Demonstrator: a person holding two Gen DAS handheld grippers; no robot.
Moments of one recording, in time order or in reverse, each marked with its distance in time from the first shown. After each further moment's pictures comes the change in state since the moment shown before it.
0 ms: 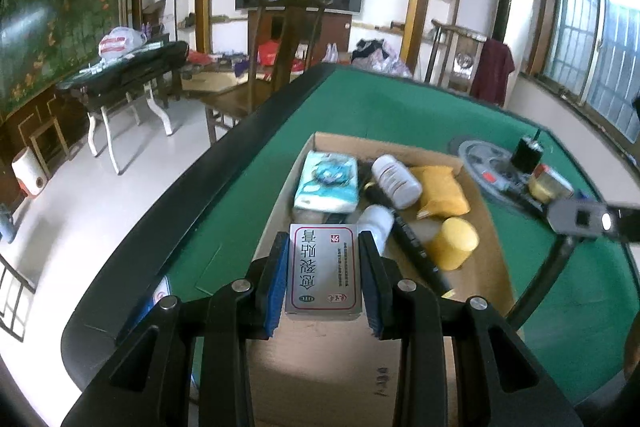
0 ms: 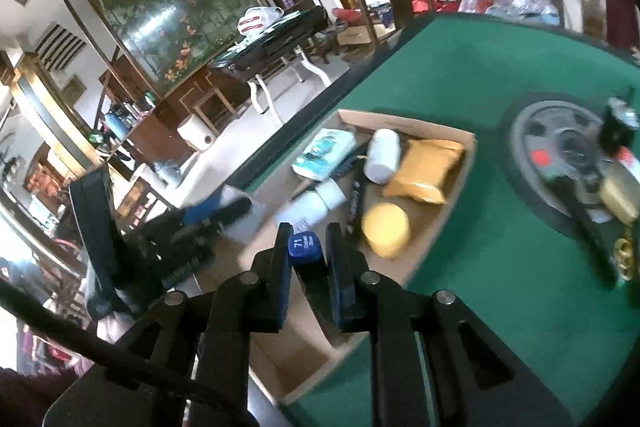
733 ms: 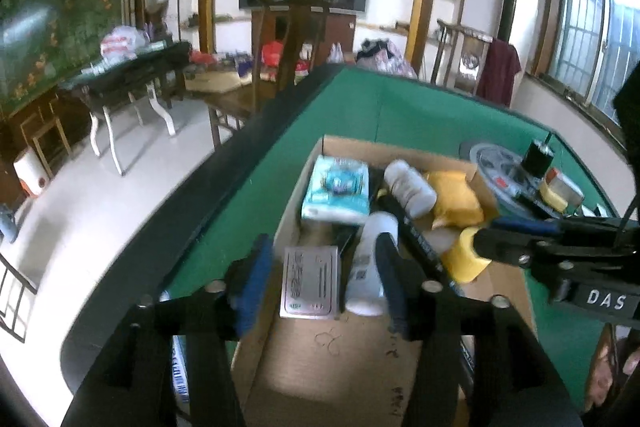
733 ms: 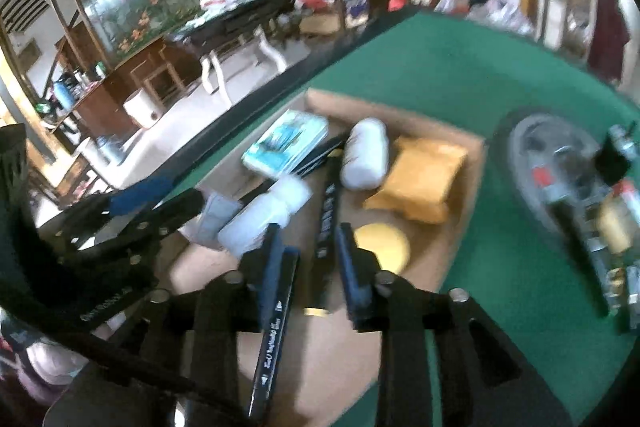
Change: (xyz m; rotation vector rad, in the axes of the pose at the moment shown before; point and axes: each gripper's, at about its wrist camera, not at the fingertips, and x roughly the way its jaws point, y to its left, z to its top) left arm -0.004 0.005 0.008 -0.002 -0.037 0.014; right arm 0.053 0.015 0.006 -0.099 0.012 -0.260
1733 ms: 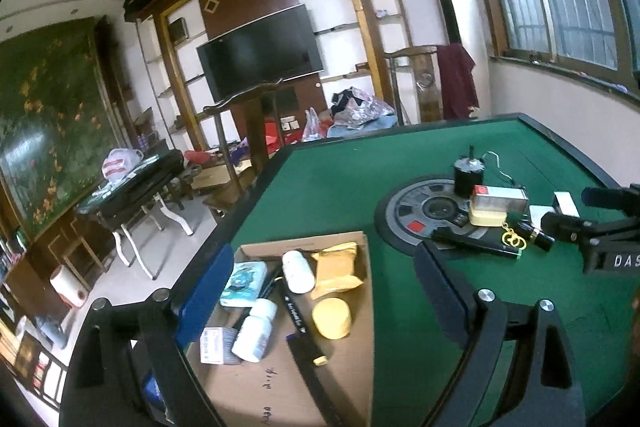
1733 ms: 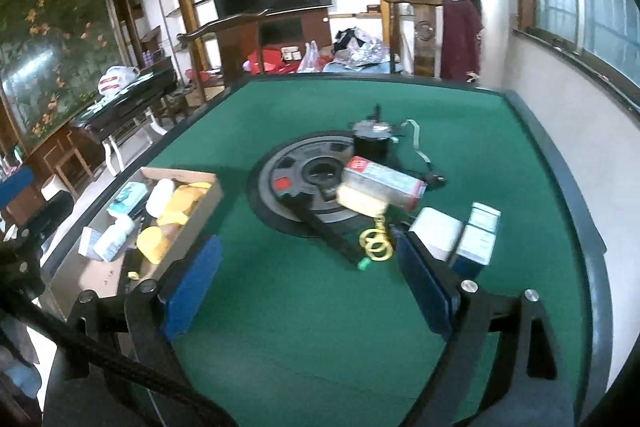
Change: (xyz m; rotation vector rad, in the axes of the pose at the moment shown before) left arm -0.083 -0.188 0.025 0.319 -0.196 0.102; right arm -0.162 -0.157 -0.065 0.229 -0.223 -0.333
